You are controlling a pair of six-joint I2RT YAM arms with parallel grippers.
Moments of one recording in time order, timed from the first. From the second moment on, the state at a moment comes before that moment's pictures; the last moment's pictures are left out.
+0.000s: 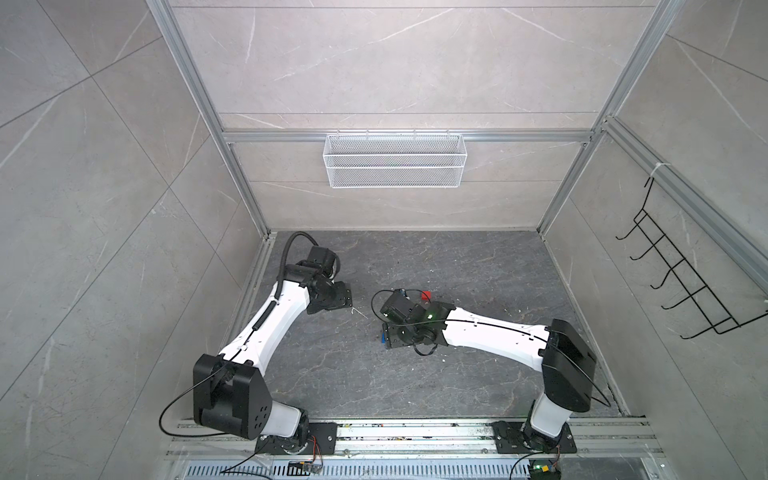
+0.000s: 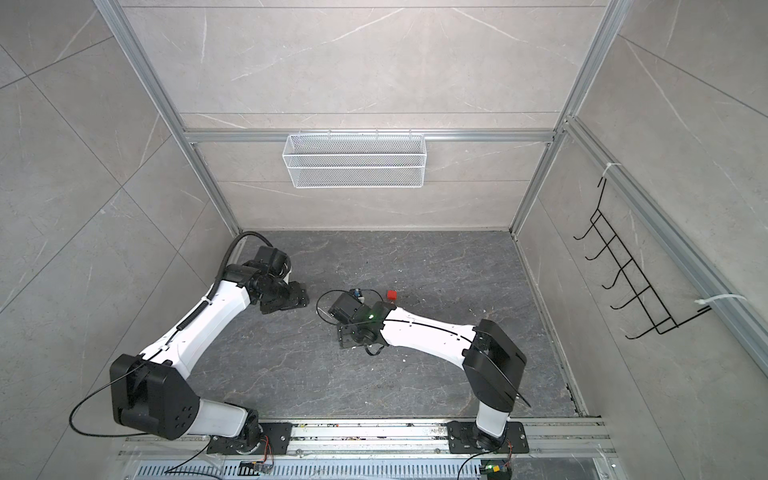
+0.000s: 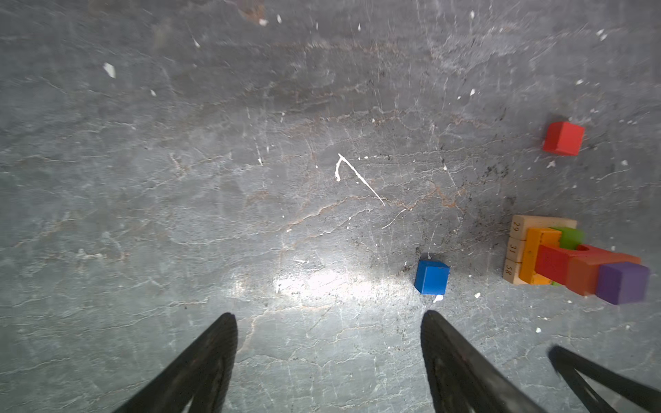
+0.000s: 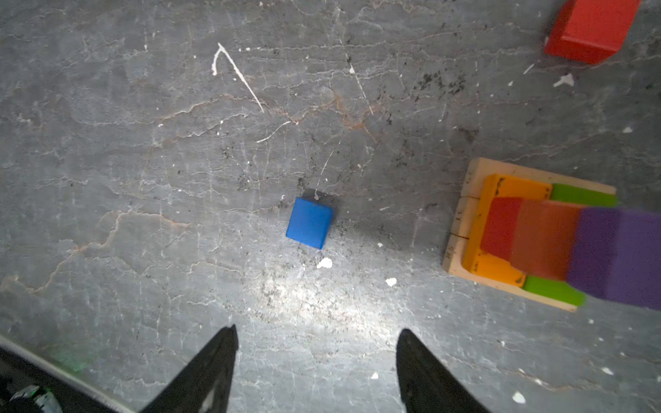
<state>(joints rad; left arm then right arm) -0.27 1.41 1.24 -1.00 0.06 -0.36 1.02 1.79 1.36 -0.68 0.14 0.75</state>
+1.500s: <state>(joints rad) -0.18 1.27 1.13 -0.89 0.23 -0.34 1.02 2.16 1.59 -0.70 0.23 0.87</state>
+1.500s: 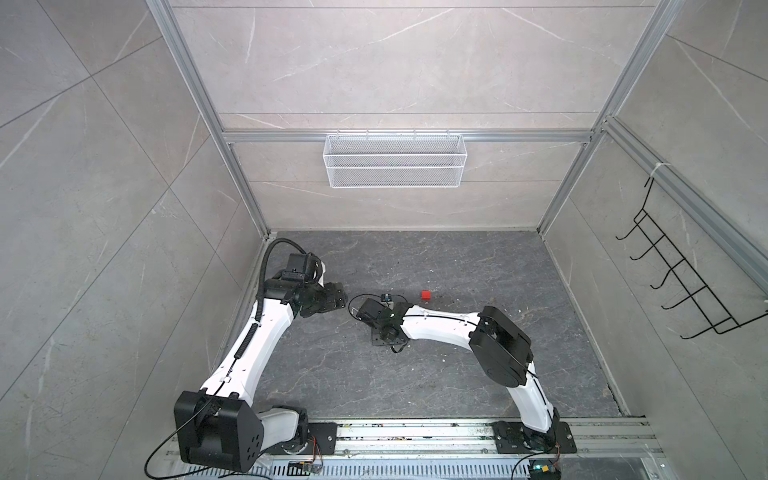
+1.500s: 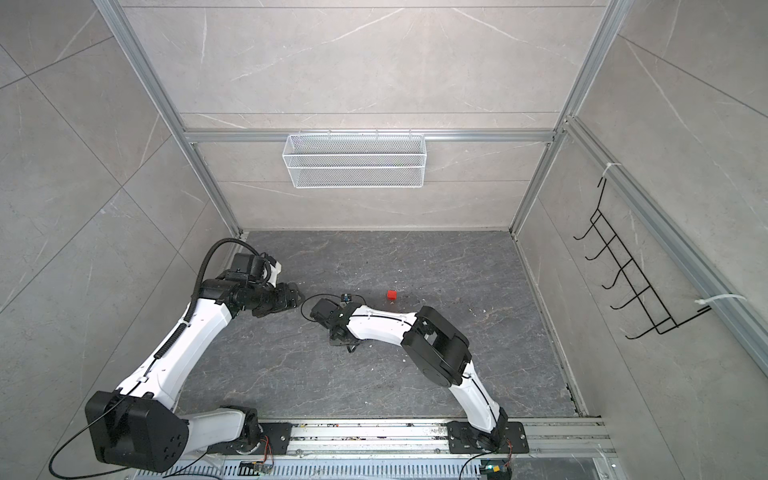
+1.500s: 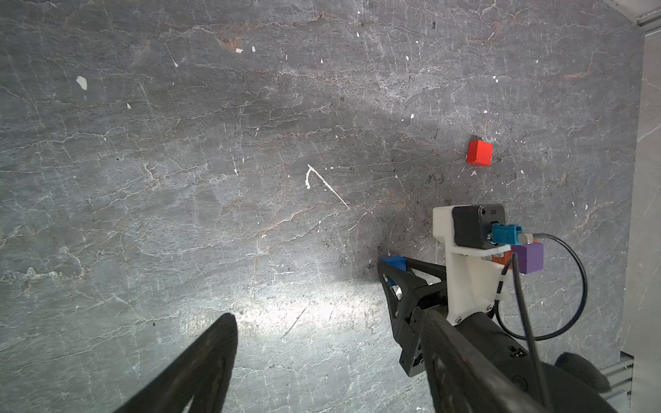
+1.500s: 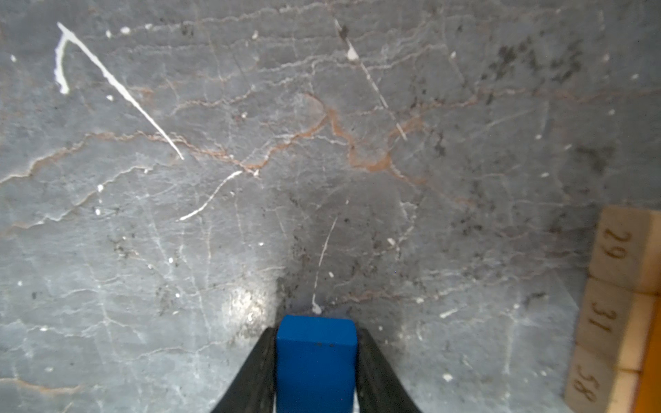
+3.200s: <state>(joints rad) -0.18 1.30 1.12 -0.87 0.38 -0.33 0.77 1.73 1.40 -0.85 0.26 0.56</state>
